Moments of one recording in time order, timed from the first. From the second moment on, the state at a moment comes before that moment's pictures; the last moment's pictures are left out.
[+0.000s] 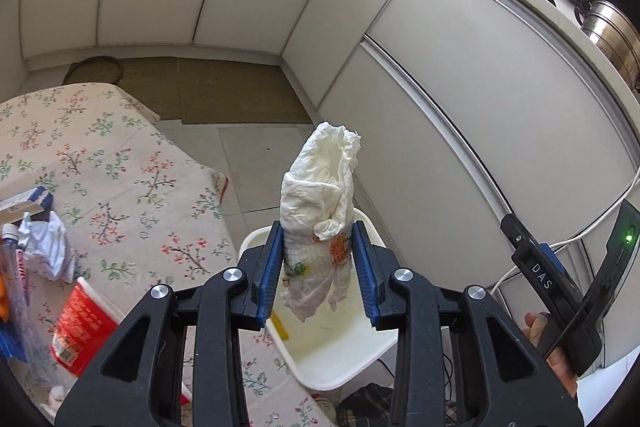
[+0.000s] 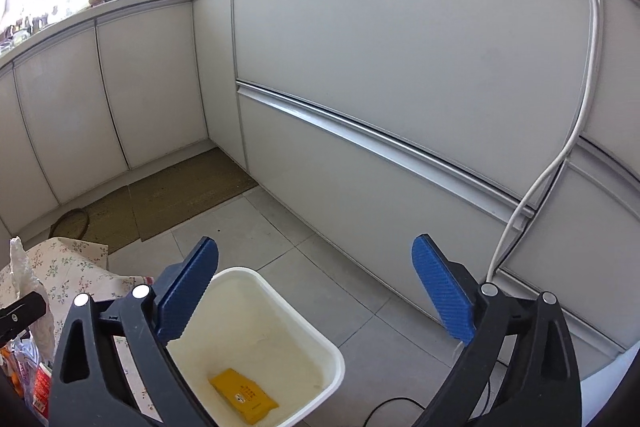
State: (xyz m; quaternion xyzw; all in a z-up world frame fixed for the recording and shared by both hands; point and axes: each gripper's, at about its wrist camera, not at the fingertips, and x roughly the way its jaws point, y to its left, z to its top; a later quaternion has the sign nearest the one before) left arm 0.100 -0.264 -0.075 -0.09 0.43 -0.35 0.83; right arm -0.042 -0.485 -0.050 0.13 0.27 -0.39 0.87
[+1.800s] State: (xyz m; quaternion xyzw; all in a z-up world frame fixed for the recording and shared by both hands) left arm 0.197 -0.111 -0.165 0.00 0.51 -0.05 0.86; right arm 0.048 -0.374 -0.092 0.12 0.42 -0.18 0.88
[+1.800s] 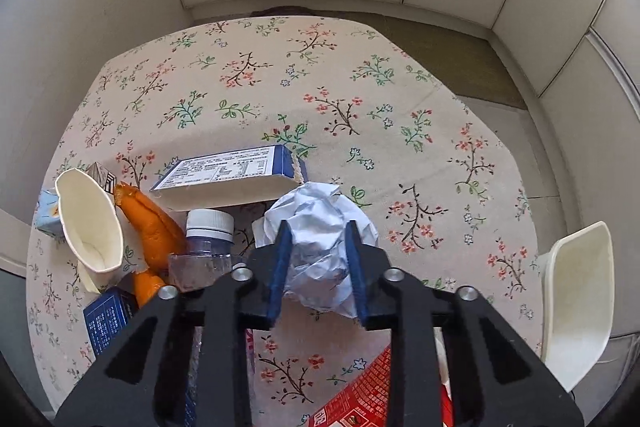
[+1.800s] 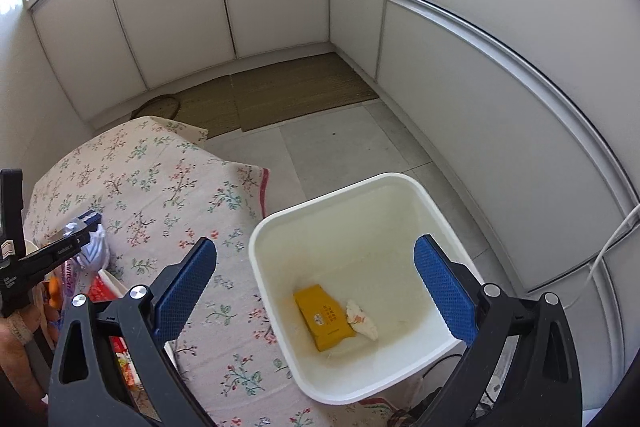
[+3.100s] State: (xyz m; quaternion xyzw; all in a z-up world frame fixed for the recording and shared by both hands) left arm 0.117 0.127 -0.024 -0.15 0.36 -0.02 0.92; right arm 0.106 -0.015 -0.148 -0.11 0.51 0.18 0.84
